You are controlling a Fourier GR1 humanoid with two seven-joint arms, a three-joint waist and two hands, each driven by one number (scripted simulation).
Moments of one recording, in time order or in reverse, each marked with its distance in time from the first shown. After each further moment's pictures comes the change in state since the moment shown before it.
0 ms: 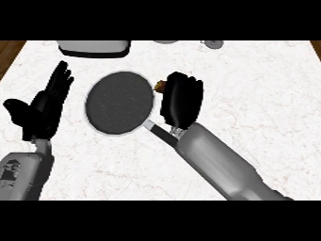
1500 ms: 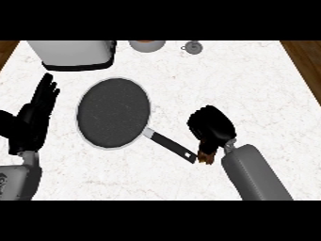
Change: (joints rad) left arm 0.095 0.028 0.037 -0.021 0.017 0.019 0.003; right arm 0.382 -0.062 -0.356 -0.037 -0.046 0.520 -1.342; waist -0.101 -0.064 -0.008
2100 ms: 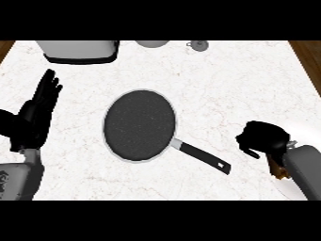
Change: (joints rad) left arm -0.017 -0.005 -0.010 -0.016 0.001 -0.006 -0.010; right arm 0.014 -0.403 0.115 0.151 0.073 0.042 -0.581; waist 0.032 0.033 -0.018
